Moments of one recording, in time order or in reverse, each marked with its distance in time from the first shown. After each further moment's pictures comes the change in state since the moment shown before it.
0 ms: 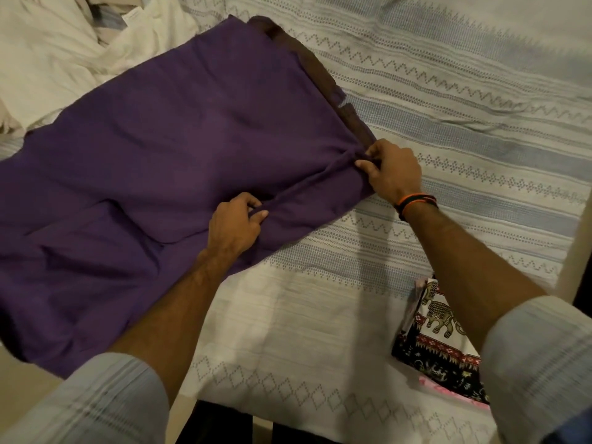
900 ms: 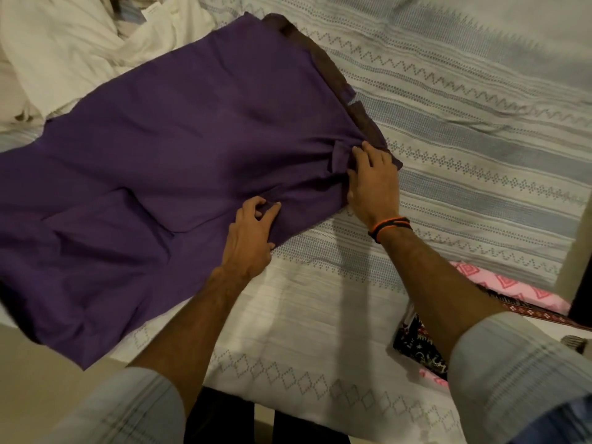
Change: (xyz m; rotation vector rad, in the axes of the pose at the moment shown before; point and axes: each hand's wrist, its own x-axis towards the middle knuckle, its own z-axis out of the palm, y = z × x) left_hand -0.041 -0.019 0.023 0.314 -0.081 0.231; right_hand -0.044 -0.031 0.035 -0.178 0.123 -0.230
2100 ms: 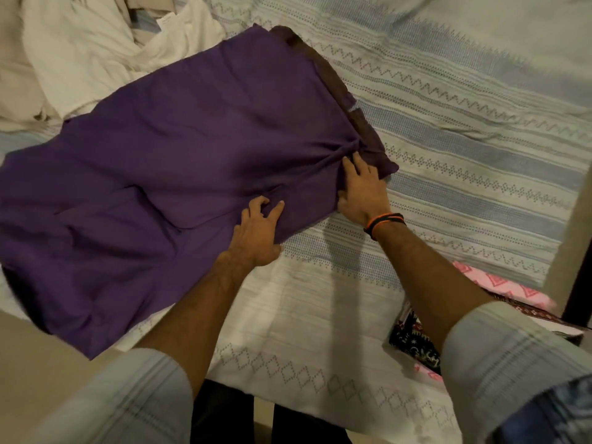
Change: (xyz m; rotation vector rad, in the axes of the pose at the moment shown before) left_hand 0.007 0.008 -0.016 0.044 -0.258 -0.063; right_hand -0.004 -0.014 -0.009 -0.060 -0.335 0.044
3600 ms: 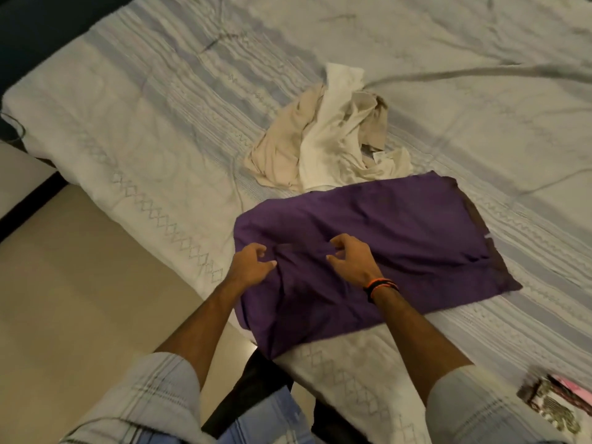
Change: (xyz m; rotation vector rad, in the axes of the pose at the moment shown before) left_hand -0.210 -0.329 -0.144 -0.787 0.340 -0.430; right_hand -0.090 -0.404 -0.016 0.301 -0.119 -0.241
